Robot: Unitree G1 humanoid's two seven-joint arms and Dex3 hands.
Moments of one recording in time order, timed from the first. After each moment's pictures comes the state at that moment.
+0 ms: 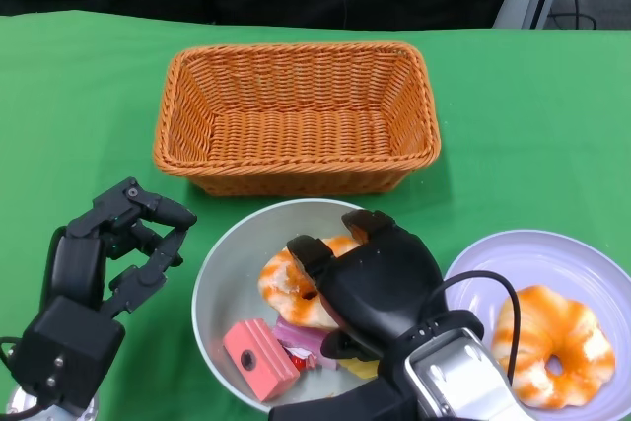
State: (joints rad) left arm -0.18 0.10 0.09 0.56 0.10 -0.69 0.06; right arm -0.26 -0.04 0.72 0.01 -1.42 0.31 0.17
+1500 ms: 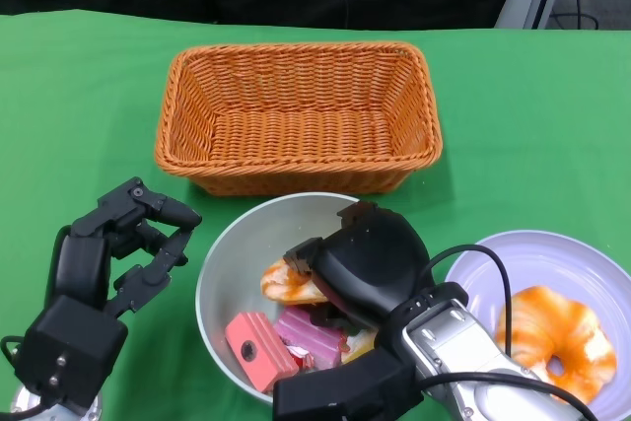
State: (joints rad) left arm -0.18 0.09 0.08 0.55 0.08 -0.68 0.05; right arm -0.42 -0.05 0.74 0.25 -1.18 0.18 -0.08
